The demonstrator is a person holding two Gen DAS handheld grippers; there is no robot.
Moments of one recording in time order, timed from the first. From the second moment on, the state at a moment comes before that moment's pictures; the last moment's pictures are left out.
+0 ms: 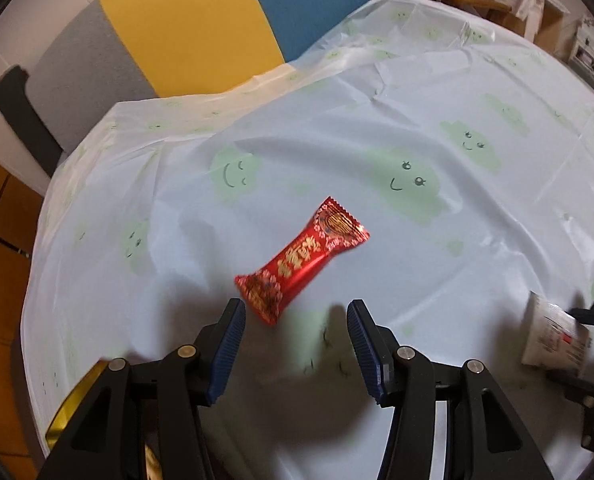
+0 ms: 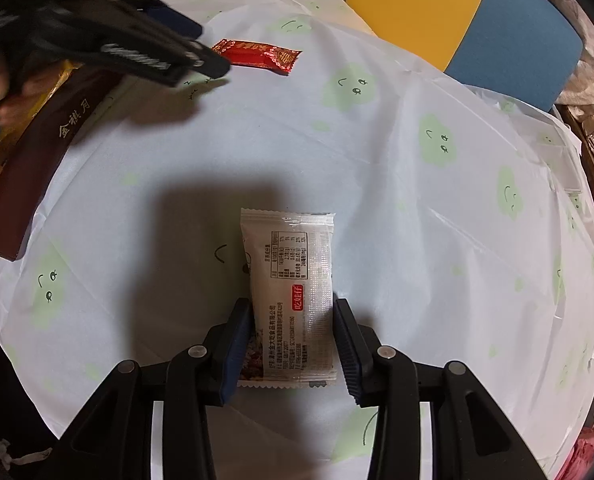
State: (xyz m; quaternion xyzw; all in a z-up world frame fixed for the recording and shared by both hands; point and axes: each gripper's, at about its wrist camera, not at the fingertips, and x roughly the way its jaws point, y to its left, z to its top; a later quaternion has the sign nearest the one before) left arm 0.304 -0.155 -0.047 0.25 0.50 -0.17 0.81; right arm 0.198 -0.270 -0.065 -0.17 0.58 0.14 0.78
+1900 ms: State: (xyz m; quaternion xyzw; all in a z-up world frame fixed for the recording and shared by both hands) left arm 0.128 -0.158 -0.056 0.19 0.51 -0.27 0.80; right arm 0.193 -0.267 -0.064 -0.18 0.57 0.13 0.79
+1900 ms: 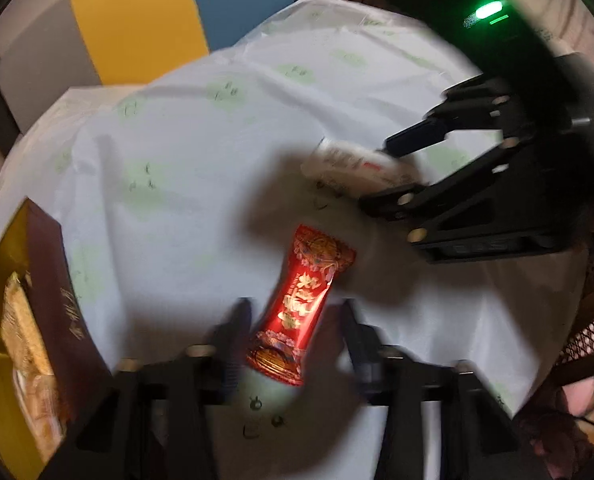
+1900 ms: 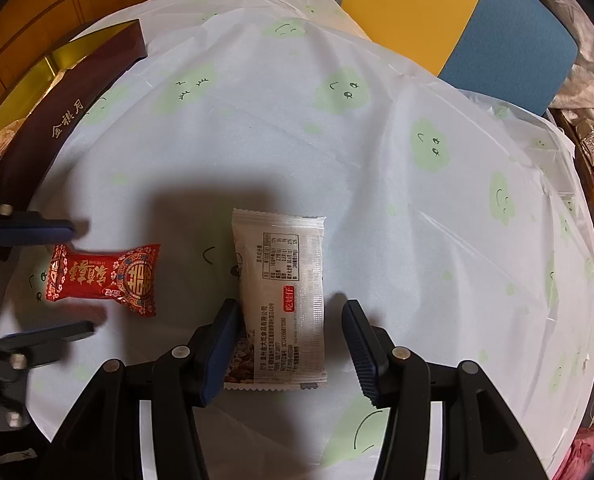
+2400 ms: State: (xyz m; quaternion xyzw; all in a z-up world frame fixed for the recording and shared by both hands) left arm 0.085 -0.121 -0.066 0.03 0.47 -0.18 0.86; right arm 0.197 -0.271 -0.065 -0.16 0.57 0.13 0.79
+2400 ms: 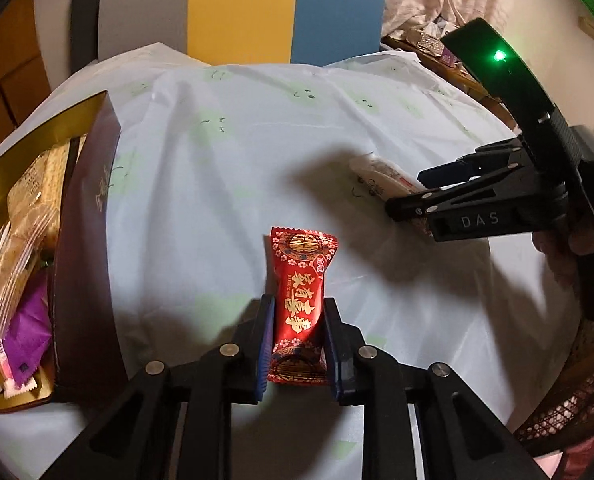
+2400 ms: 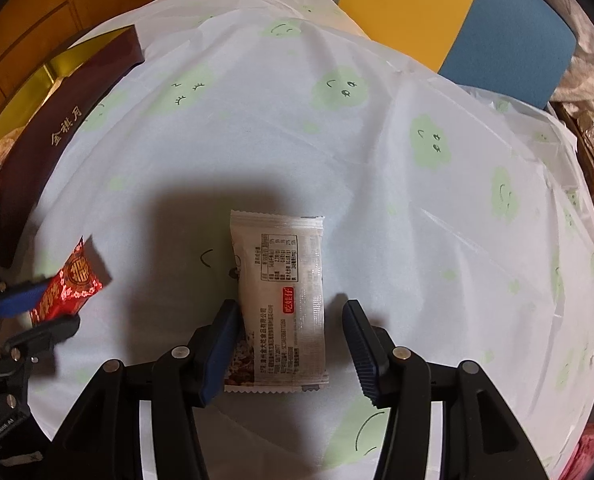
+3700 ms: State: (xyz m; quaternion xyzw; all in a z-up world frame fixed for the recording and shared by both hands) left arm 0.086 0.000 0.022 -0.13 0.41 -0.11 0.90; right arm 0.170 -0.260 -0.067 -0.21 0.53 0.15 0.81
